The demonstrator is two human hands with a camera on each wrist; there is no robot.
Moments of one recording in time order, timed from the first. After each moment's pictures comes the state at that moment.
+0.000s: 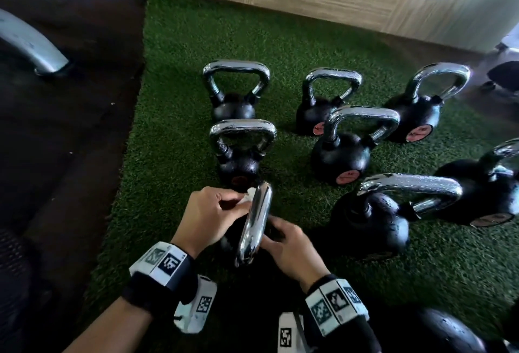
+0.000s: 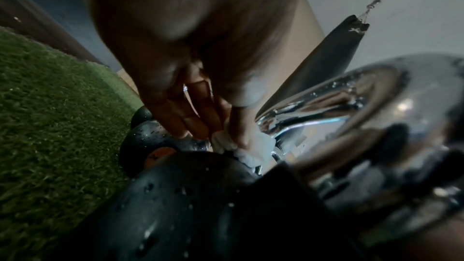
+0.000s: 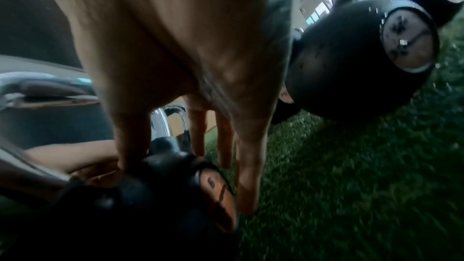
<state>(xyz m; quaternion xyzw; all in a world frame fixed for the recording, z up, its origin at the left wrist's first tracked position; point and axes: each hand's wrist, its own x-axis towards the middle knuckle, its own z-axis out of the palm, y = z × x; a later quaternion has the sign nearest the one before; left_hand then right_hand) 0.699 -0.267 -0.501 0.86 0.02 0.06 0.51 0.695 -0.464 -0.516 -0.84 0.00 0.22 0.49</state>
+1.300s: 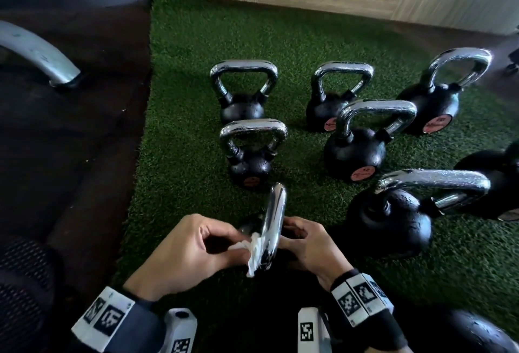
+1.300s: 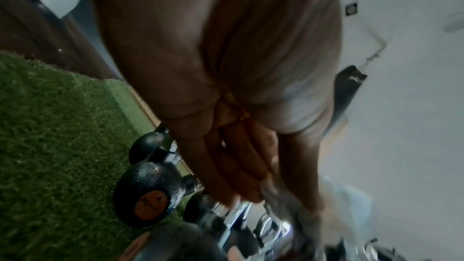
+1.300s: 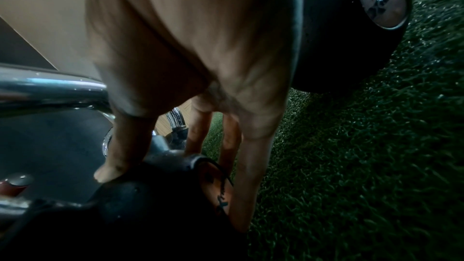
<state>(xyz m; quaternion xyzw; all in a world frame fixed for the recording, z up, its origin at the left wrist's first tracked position) 0.645 -0.223 -0.473 0.82 -0.15 -0.07 0.55 0.714 -0.469 -0.557 -0.72 0.04 0.25 0.64</state>
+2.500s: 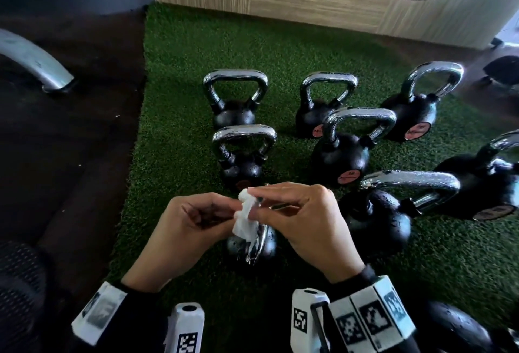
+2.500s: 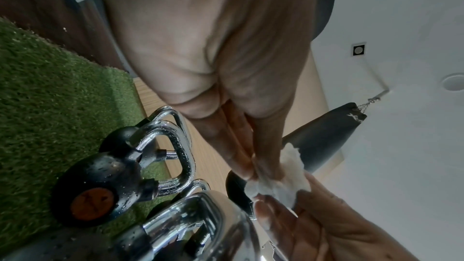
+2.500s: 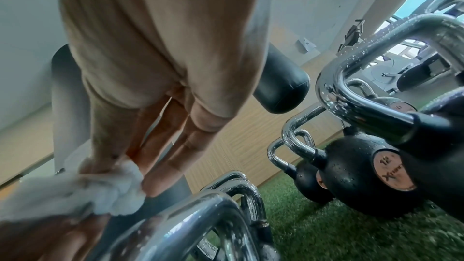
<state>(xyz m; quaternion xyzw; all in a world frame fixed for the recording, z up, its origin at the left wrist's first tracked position) 0.644 -0.244 -0.447 0.68 -0.11 0.05 0.72 0.678 -0.448 -0.402 -0.80 -0.20 -0.02 0.56</state>
